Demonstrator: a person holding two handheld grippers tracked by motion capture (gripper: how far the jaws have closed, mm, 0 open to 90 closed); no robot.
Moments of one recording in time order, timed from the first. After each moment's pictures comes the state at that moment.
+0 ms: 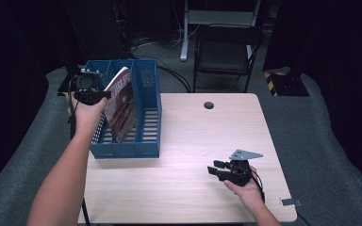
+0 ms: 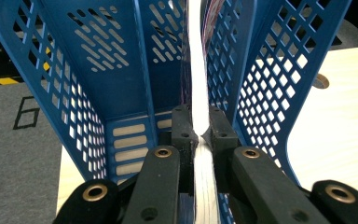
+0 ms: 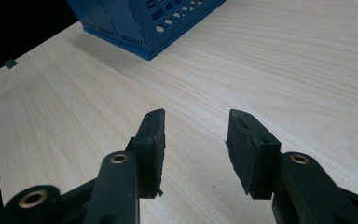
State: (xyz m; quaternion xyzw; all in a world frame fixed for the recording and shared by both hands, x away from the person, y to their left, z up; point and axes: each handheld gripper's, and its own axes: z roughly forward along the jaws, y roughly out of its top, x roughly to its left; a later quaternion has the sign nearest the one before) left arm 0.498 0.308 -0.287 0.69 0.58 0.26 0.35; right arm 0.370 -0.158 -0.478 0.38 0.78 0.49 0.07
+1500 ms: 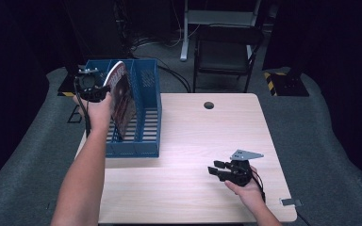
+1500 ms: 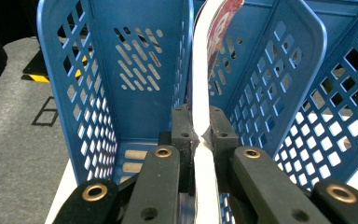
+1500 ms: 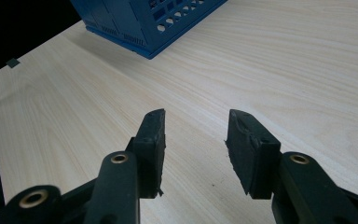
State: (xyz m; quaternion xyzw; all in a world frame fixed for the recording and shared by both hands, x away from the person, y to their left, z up) left arm 0.520 0.304 -0.308 0.59 0.64 0.31 0.38; right arm 0.370 -0.160 -0.479 0.38 0.78 0.49 0.07
